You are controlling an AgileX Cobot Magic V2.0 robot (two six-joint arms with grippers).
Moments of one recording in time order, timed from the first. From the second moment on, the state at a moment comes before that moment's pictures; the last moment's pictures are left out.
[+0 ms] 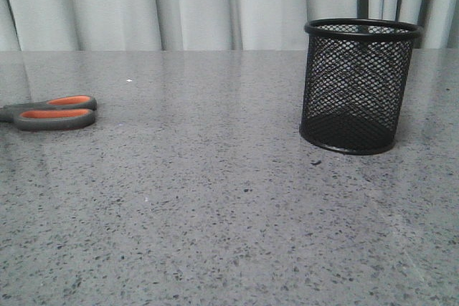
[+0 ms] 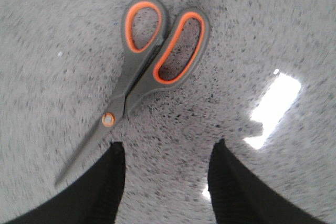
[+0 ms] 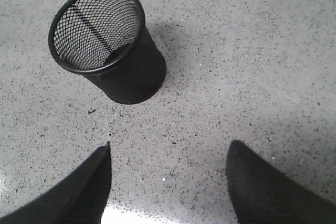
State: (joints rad) left arm -0.17 1.37 -1.27 -0.18 1.20 0.95; right arm 0.04 0.72 -0.86 0.35 1.03 -0.17
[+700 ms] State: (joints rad) left arm -0.17 1.70 -1.41 -0.12 1.20 1.29; right arm 0.04 0.72 -0.86 0.35 1.04 -0.19
